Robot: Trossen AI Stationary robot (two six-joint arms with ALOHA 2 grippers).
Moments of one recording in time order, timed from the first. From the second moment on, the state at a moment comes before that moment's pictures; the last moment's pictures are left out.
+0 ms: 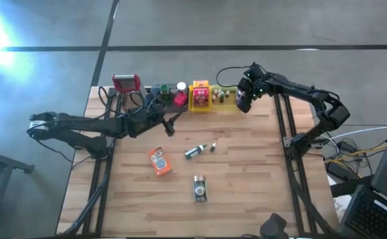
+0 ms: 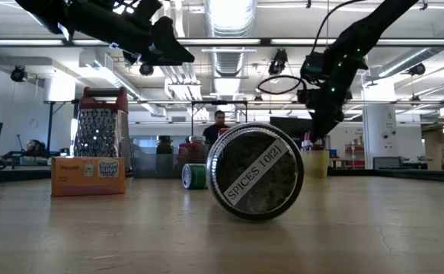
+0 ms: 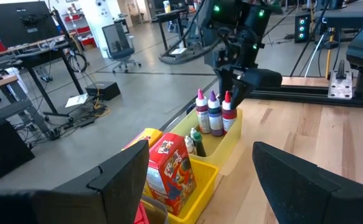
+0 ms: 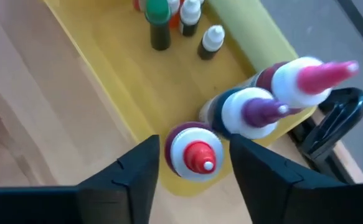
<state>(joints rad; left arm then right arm) 0.13 1.13 0.63 0.40 -0.50 0.13 -0.86 1.53 1.03 -0.61 -0.09 -0.27</state>
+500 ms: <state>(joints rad) 0.13 1.13 0.63 0.40 -0.50 0.13 -0.79 1.41 1.29 -0.92 -0.08 -0.24</state>
